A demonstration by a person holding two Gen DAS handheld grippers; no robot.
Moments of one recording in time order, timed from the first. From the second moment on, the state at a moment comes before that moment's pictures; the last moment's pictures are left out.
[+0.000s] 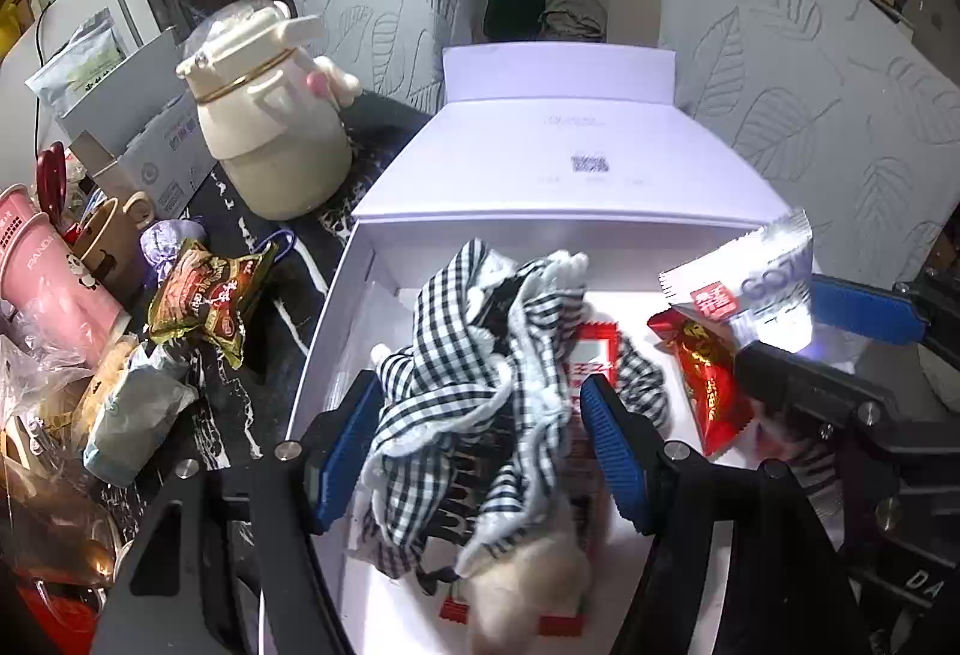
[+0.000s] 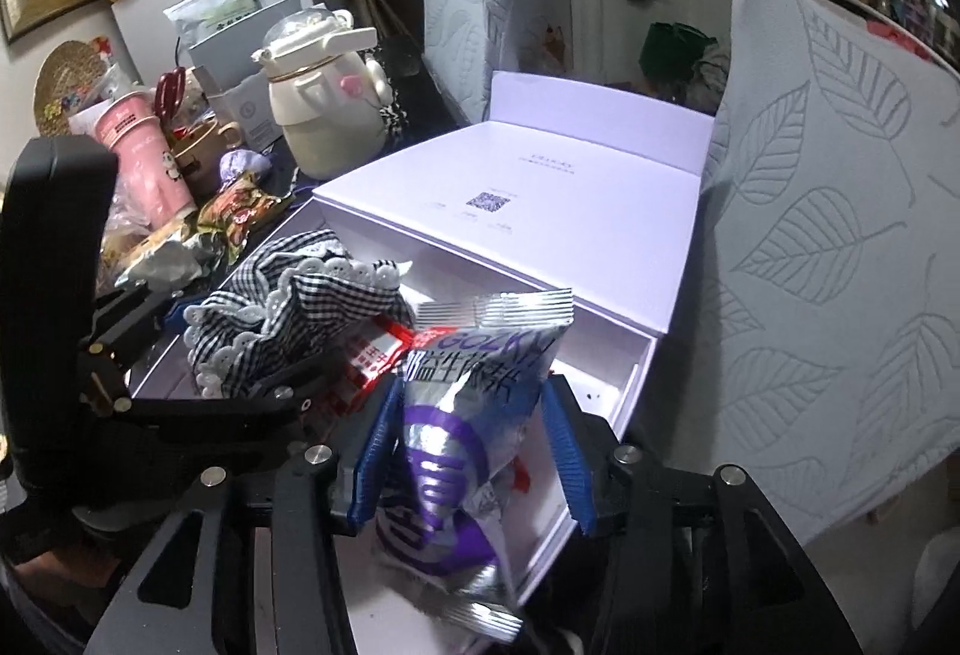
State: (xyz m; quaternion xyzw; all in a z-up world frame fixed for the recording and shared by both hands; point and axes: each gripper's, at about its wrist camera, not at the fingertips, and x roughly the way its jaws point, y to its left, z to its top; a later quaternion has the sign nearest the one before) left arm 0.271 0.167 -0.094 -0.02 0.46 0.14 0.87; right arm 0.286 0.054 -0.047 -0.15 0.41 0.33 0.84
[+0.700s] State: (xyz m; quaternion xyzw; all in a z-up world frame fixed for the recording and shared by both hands) left arm 0.228 0.129 0.010 -0.02 0.37 0.13 0.92; right arm 0.247 0.010 0.048 -0.13 0.33 0.30 0.89
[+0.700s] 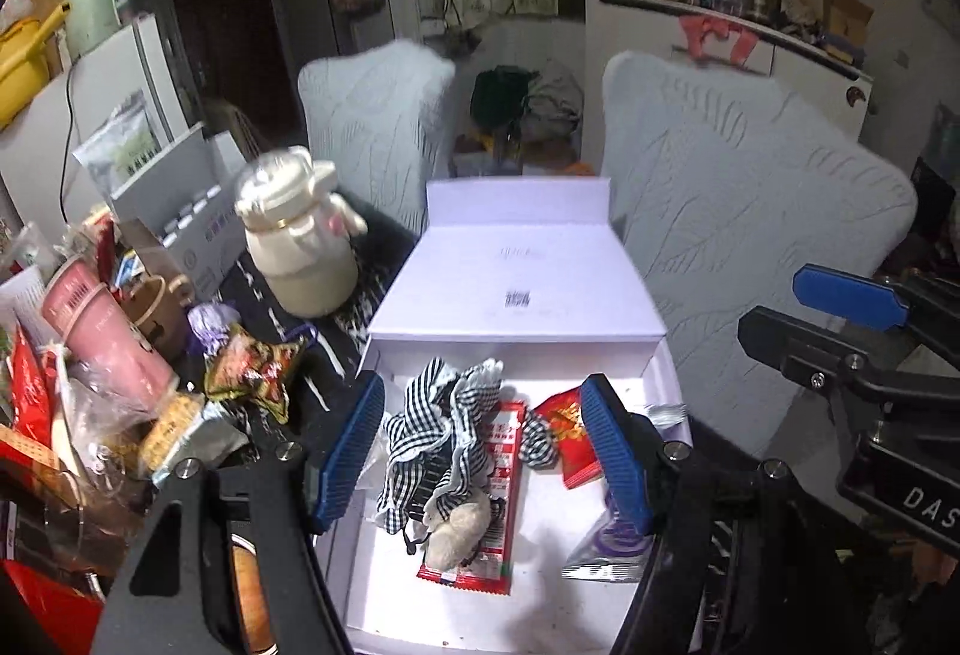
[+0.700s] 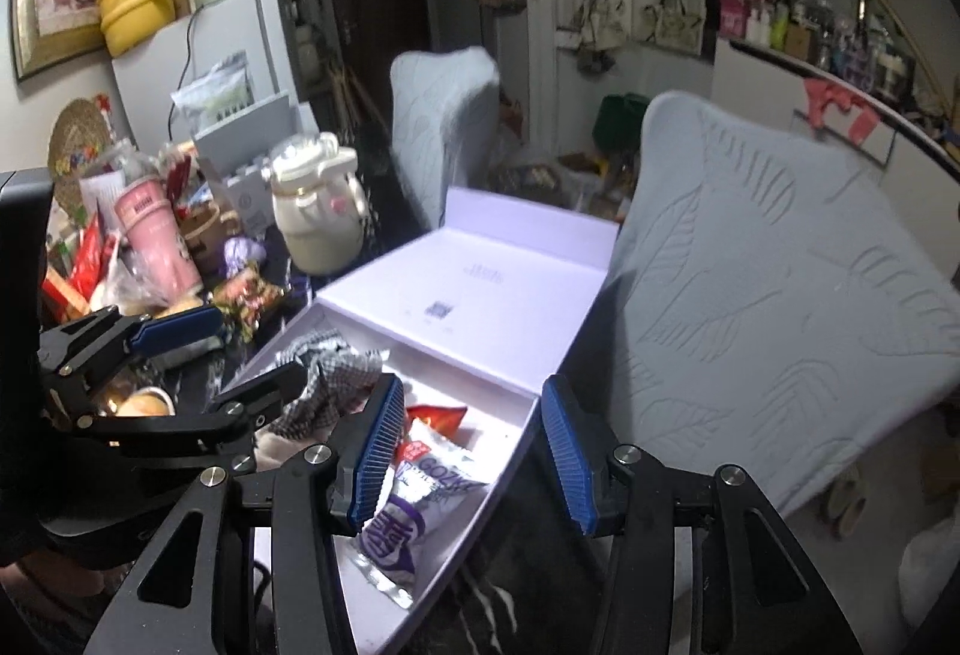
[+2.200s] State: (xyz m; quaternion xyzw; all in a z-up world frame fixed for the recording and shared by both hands) left arm 0.010 0.019 0.075 0.02 0.27 0.07 0.96; right arm 0.031 -0.110 0.095 -0.12 0.19 0.29 0.93
